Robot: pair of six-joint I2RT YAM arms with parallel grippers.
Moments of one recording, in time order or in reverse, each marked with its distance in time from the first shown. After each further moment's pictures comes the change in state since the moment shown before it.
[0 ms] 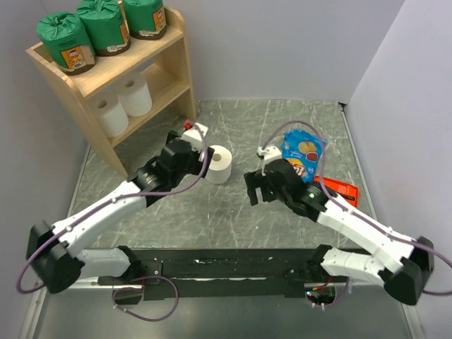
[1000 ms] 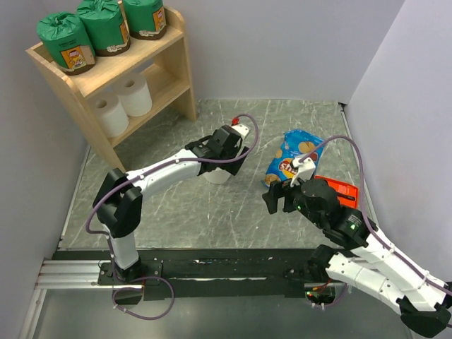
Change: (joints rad) left arm -0.058 0.624 0.482 -0.214 0.141 -0.072; right arm 0.000 -0.443 -0.143 -0.034 0.010 0.047
